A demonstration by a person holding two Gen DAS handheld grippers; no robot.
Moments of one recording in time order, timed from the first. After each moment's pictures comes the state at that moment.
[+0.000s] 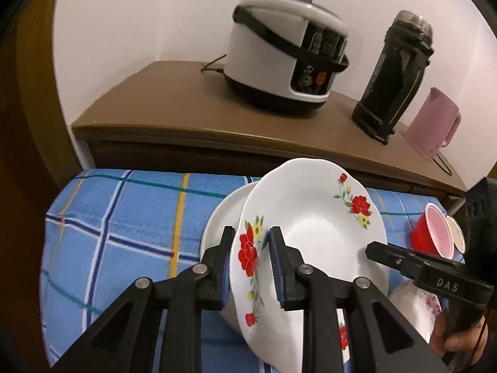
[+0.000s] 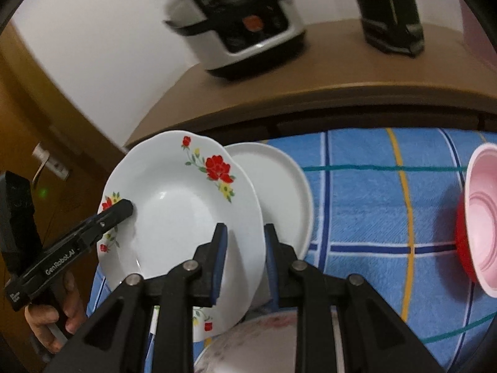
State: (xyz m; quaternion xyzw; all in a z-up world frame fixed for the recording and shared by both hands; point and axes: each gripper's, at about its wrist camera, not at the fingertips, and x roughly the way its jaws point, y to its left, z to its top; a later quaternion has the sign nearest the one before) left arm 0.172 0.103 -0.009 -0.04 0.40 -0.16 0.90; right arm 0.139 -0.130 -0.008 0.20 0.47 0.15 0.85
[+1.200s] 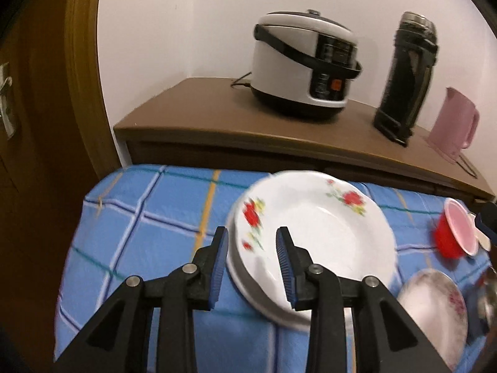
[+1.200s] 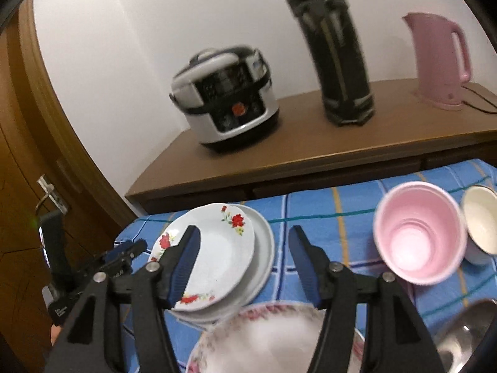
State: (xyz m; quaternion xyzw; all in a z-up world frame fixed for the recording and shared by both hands) left arm 0.116 0.094 -0.008 -0.02 0.35 -0.08 0.93; right arm 0.043 -0.170 0.069 0.19 0.32 0.08 0.92
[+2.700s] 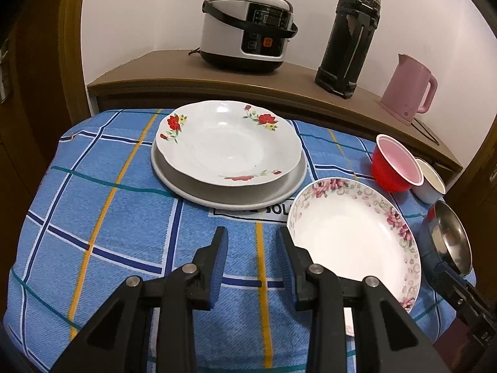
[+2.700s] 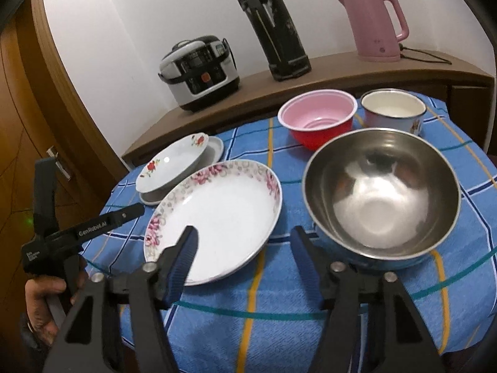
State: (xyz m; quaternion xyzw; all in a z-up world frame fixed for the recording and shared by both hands) left arm 0.018 0.041 -0.025 -0.03 0.40 -0.15 0.91; right arm -0.108 -0.210 0.012 0.20 0.36 0.07 0.91
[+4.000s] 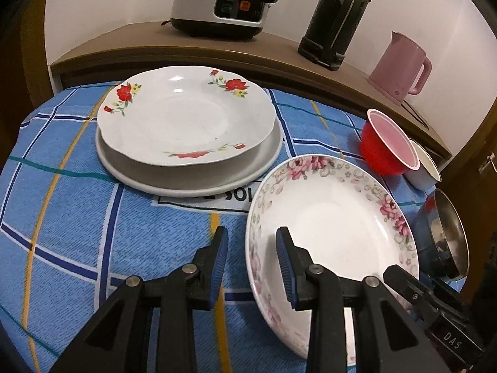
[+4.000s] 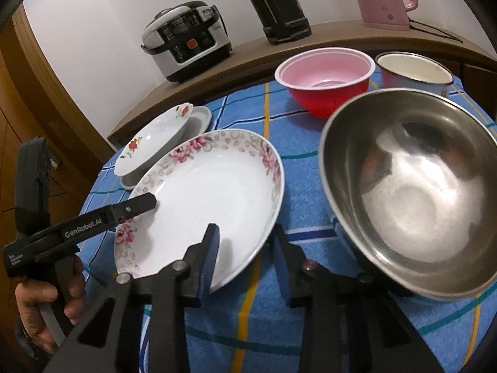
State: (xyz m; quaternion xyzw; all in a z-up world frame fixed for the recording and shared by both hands) left arm 0.044 0.010 -0.053 -0.04 0.45 -0.19 0.87; right arm -0.065 -0.203 -0.026 0.21 0.42 0.07 0.88
